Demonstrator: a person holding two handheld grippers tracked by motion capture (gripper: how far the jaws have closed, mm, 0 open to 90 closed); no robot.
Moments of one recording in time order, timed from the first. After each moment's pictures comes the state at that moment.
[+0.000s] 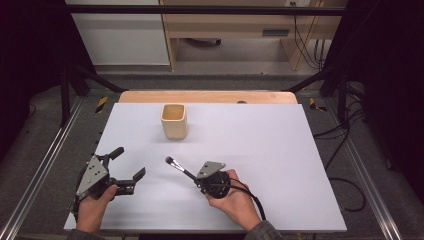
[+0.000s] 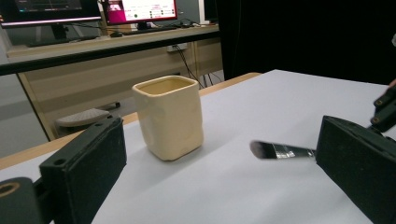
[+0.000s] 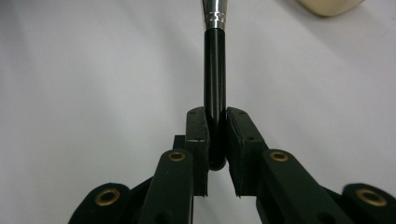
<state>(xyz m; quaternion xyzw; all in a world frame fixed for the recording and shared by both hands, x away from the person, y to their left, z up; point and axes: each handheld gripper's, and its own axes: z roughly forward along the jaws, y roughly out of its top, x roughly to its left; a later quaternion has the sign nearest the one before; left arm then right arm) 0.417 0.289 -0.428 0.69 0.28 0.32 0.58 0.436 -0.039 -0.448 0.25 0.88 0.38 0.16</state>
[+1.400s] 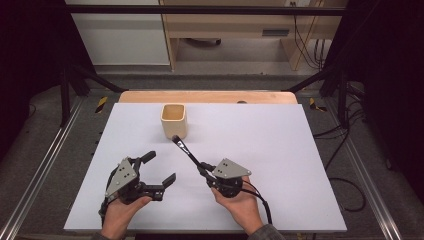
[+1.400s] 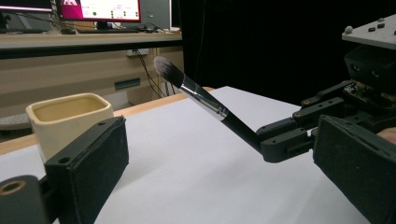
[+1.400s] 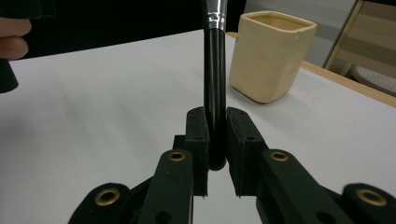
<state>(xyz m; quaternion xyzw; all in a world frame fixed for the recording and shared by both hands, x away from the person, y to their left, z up) 0.407 0.216 -0.414 0.68 0.27 0.25 0.63 0.426 -0.064 -0.435 0.25 0.78 0.53 0.23</state>
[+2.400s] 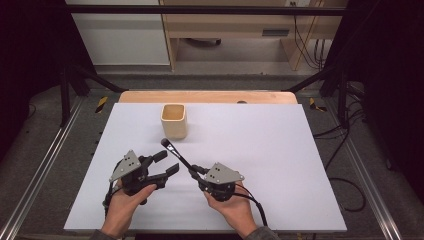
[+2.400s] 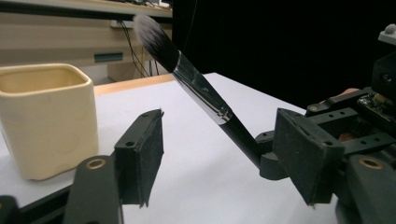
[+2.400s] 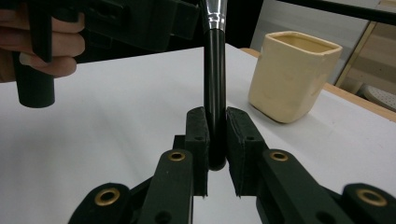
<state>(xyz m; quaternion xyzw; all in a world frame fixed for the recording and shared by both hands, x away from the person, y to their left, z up) 0.426 0.211 -0.417 0.70 0.30 0.17 0.62 0.418 -0.045 -0.435 0.22 0.77 0.55 0.23</state>
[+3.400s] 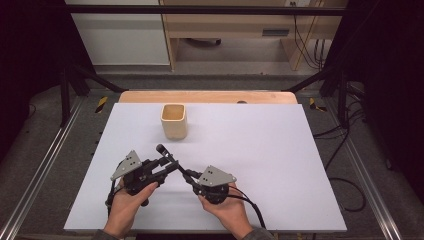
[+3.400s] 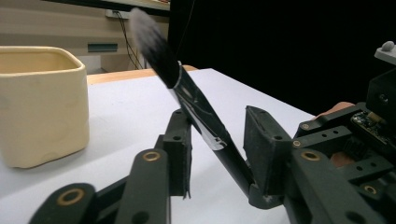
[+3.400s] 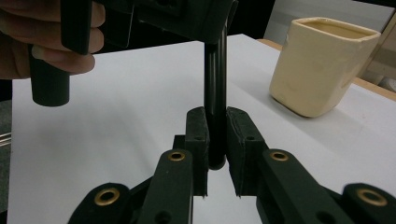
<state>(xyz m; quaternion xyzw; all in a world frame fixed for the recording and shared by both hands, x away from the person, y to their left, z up) 0.428 0.211 -0.422 0.70 0.31 0.15 0.63 0.416 -0.031 -0.446 0.22 0.78 0.55 0.21</state>
